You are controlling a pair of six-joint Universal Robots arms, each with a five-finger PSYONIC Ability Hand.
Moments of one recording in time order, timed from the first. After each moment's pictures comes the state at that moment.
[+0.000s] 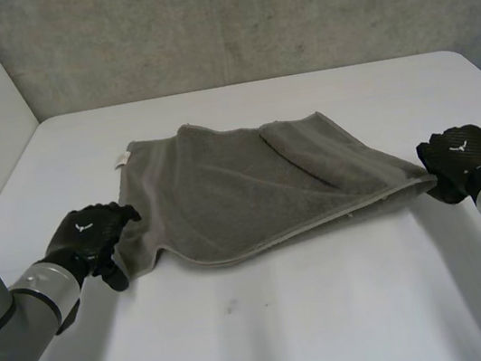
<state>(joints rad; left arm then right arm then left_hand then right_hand) 4.54 -1.86 -1.87 3.35 -1.33 3.43 1.63 -1.21 1.84 -0.37 1.34 2.60 0.36 0.36 0.36 0.36 0.19 0.95 1.18 1.18 1.19 0.98</state>
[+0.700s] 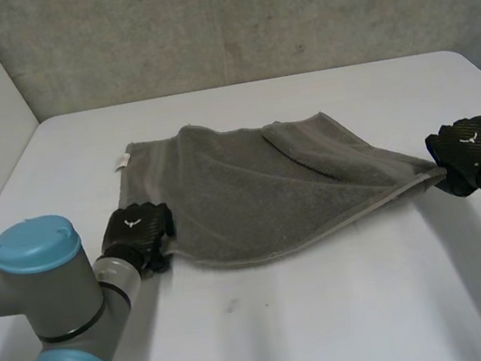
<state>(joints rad) 4.30 -2.10 -1.72 3.49 -1.56 3.31 1.60 -1.24 1.84 -0.37 1.32 2.59 0.73 0.72 0.72 0.72 0.54 0.95 1.18 1.18 1.19 0.98</state>
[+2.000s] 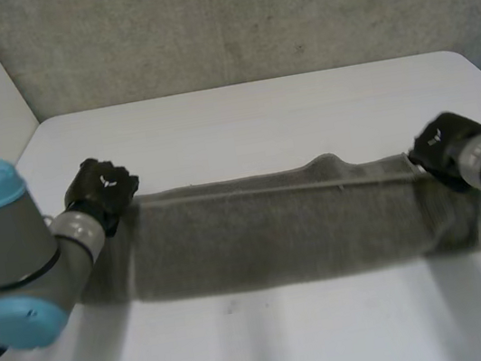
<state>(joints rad) 4.39 -2.07 -1.50 3.32 -1.50 3.95 1.77 -1.08 1.34 0.23 1.52 2.12 1.20 1.22 1.22 1.22 1.04 0.95 1.18 1.19 1.19 0.99</state>
